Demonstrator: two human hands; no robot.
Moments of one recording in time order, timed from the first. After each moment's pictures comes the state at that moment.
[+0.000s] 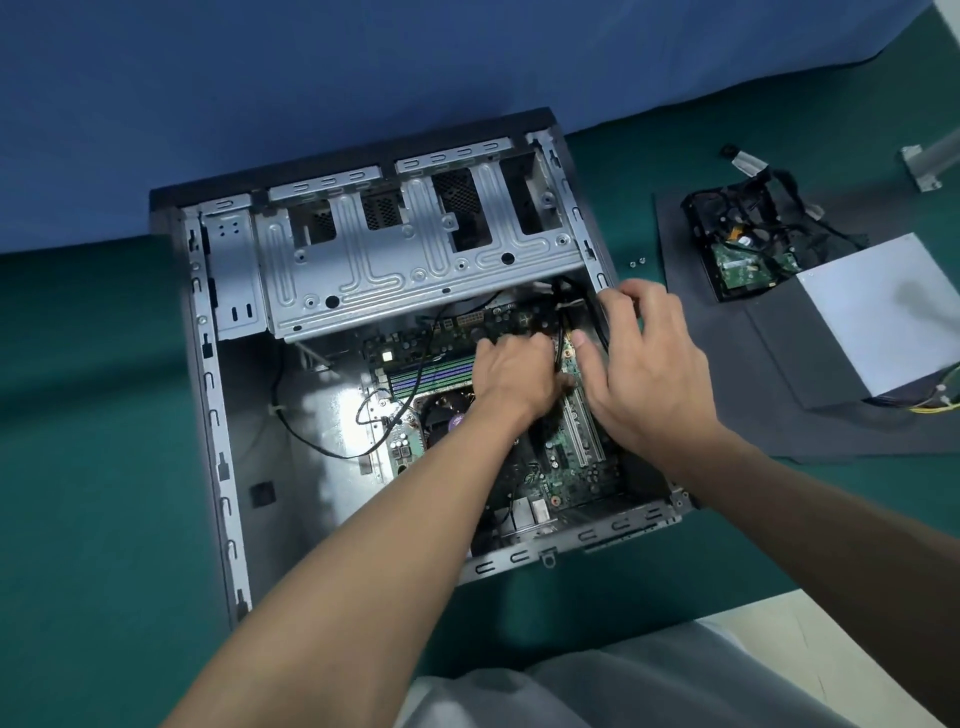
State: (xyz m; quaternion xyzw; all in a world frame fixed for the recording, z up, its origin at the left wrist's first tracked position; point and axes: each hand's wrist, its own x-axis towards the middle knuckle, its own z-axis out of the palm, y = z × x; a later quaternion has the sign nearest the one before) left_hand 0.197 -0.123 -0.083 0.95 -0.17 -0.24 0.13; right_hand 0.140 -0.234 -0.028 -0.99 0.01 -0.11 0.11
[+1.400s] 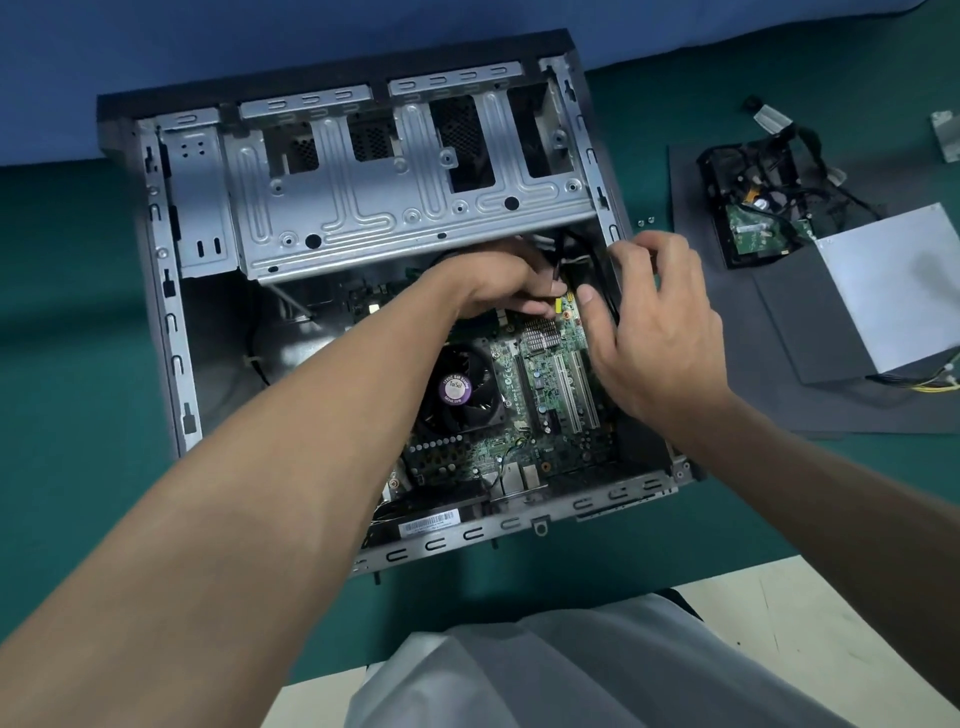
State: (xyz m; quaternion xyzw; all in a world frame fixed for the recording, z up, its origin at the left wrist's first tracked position) left_hand 0.260 -0.107 -0.078 0.65 -0.02 -0.52 0.55; right_hand 0.141 -0.232 -0.024 -0.99 0.03 -0.11 0.09
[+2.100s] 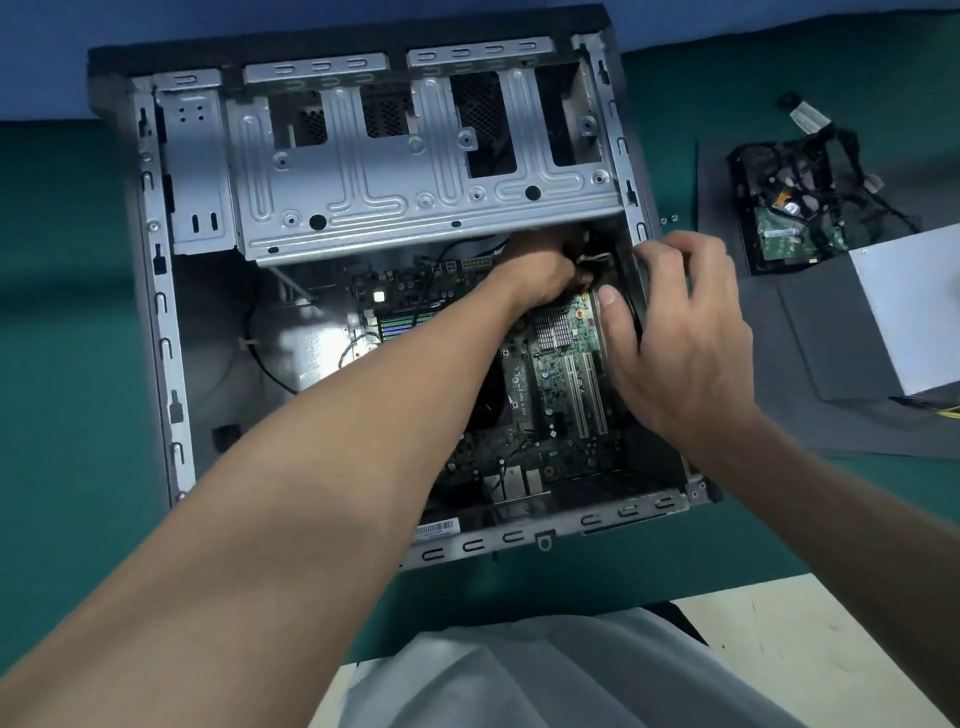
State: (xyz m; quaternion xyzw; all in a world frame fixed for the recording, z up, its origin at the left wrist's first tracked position) left_hand 0.259 -0.138 -0.103 0.87 -0.07 -0.35 0.34; right_hand 0.142 -0.234 -0.031 -0.99 0.01 -0.14 0.10
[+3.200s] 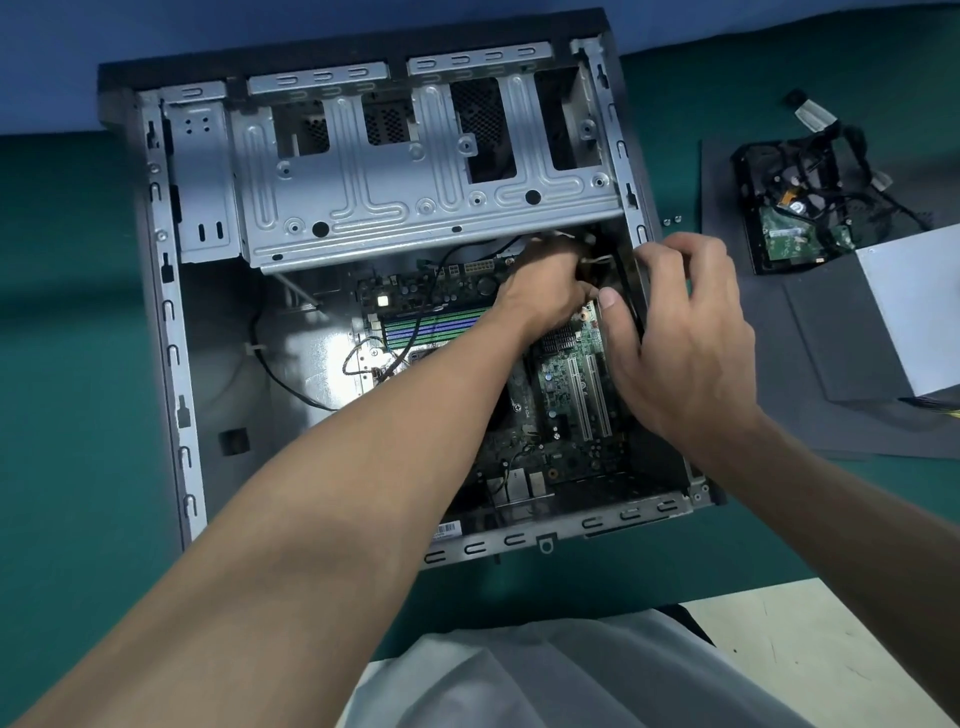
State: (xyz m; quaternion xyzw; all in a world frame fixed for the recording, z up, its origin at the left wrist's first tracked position) left_hand 0.242 -0.140 -0.107 0.88 -0.11 -0.29 0.36; right_hand 0.144 -0.234 -0.029 -0.99 0.02 -0.13 0.11
